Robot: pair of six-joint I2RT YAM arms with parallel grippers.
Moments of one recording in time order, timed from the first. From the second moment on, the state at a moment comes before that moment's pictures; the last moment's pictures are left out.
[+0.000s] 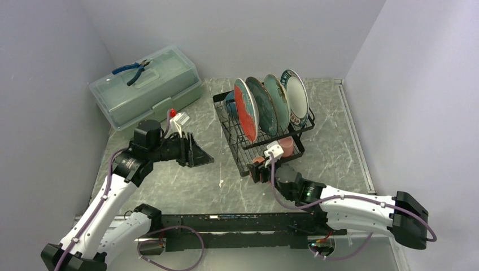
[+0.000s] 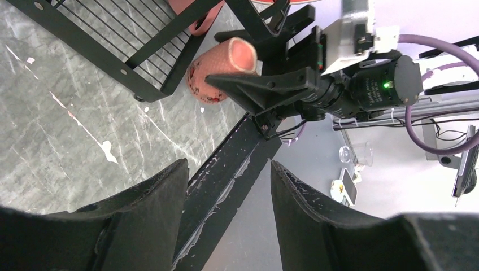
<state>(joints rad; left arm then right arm) -0.38 0.82 0.85 -0.51 0.75 -0.53 1.11 0.90 0.34 0.28 0.51 0.20</state>
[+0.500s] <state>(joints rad) -0.38 0.85 0.85 -0.50 0.76 -0.51 1.04 0.94 0.34 0.53 0.57 0.12</state>
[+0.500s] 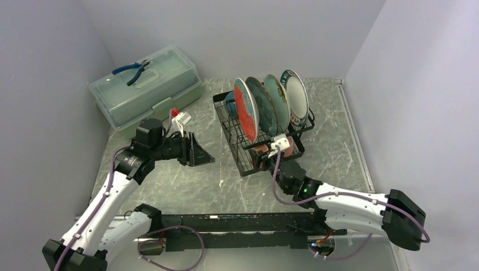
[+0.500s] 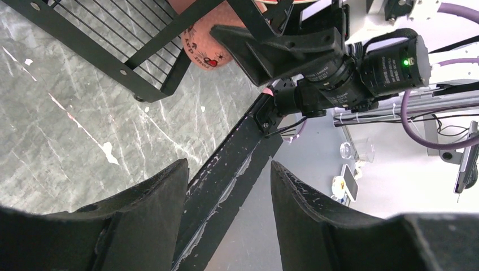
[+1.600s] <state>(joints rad) -0.38 0.83 0.85 -0.51 0.79 -0.49 0.93 1.37 0.17 1.21 0.50 0.14</state>
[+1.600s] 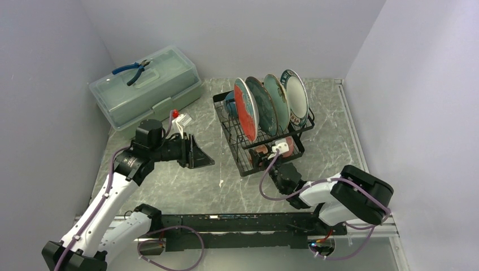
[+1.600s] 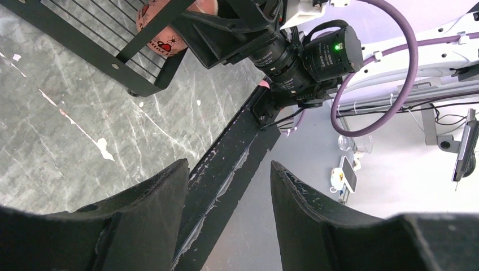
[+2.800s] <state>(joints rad) -0.38 0.81 0.83 -0.54 0.81 -0.49 0.92 1.69 0.28 1.54 0.60 0.14</state>
